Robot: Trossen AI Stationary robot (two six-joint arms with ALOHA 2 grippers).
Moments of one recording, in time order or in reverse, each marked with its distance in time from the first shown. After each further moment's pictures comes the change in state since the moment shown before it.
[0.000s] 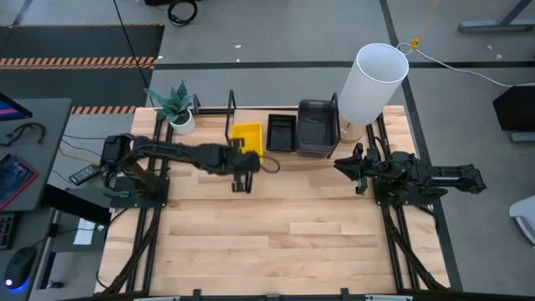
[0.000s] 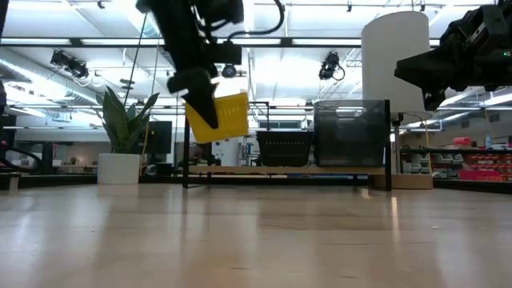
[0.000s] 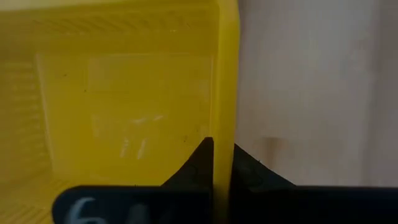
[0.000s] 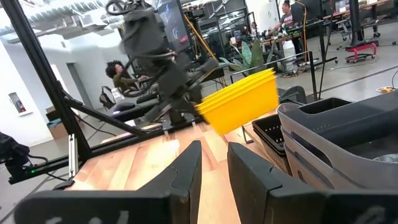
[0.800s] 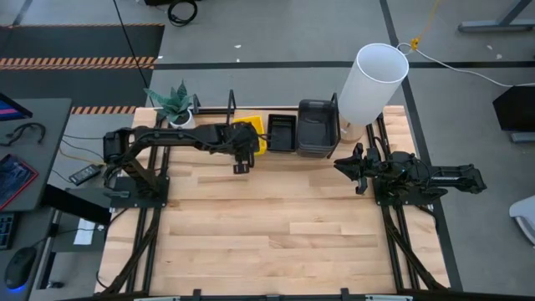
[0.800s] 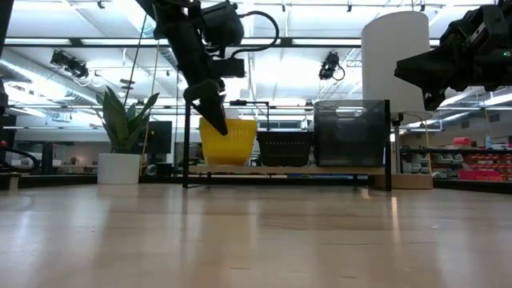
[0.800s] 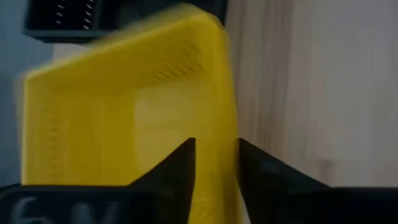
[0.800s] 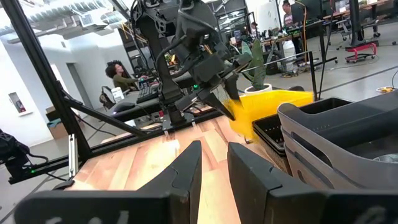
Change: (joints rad) left arm 0.245 0.005 -0.023 0.138 0.199 0.225; right arm 0.000 0.000 0.000 0.000 0.000 0.000
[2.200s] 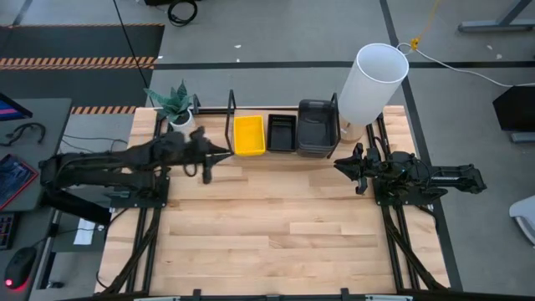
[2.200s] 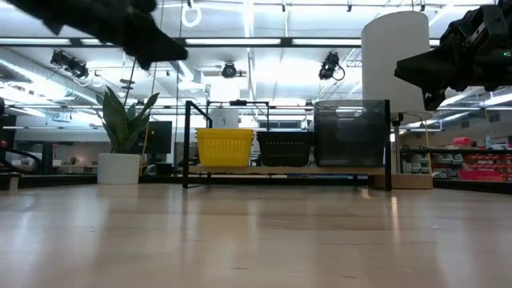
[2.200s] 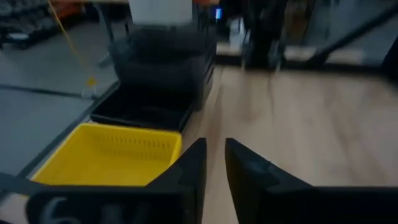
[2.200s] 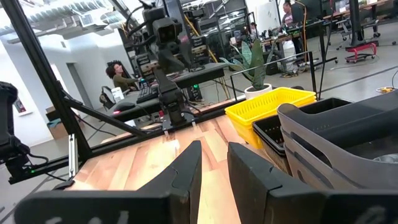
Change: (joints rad) left arm -0.053 -0.817 -0.622 0.551 0.170 -0.281; right arm 0.000 0.000 0.000 0.000 0.000 0.000
